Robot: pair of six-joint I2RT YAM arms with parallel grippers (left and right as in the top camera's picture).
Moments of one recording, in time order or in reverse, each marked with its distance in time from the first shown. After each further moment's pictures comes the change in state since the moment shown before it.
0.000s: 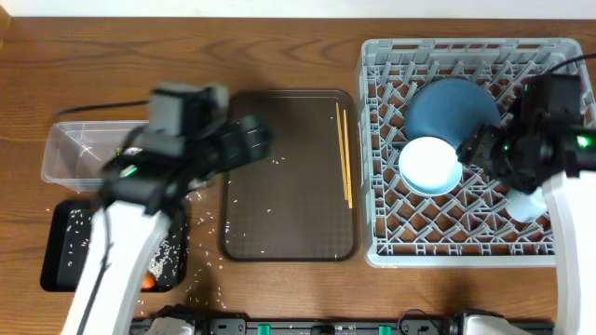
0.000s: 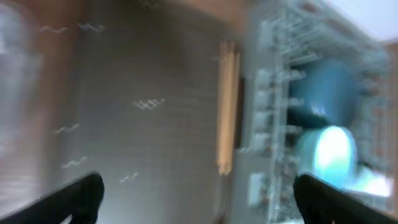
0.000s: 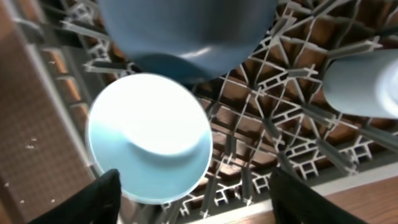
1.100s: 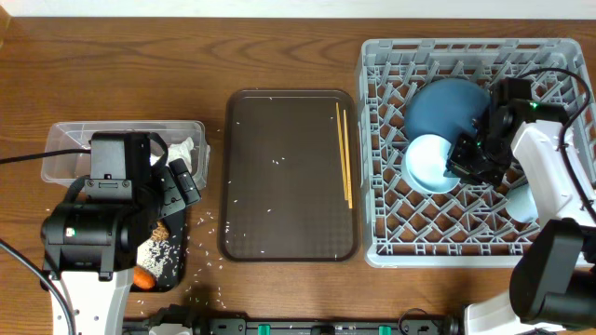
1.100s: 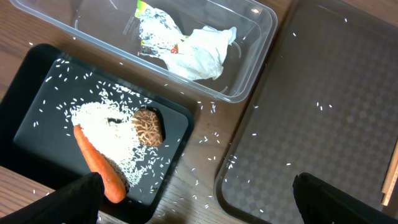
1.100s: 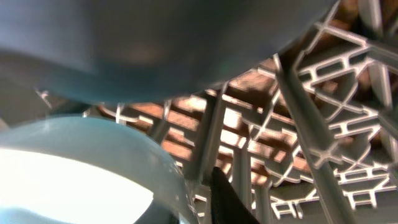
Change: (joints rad) left arm 0.131 -0.147 0.016 -0.331 -0.420 0.095; right arm -0.029 0.309 -0.108 0.119 -0.127 -0.047
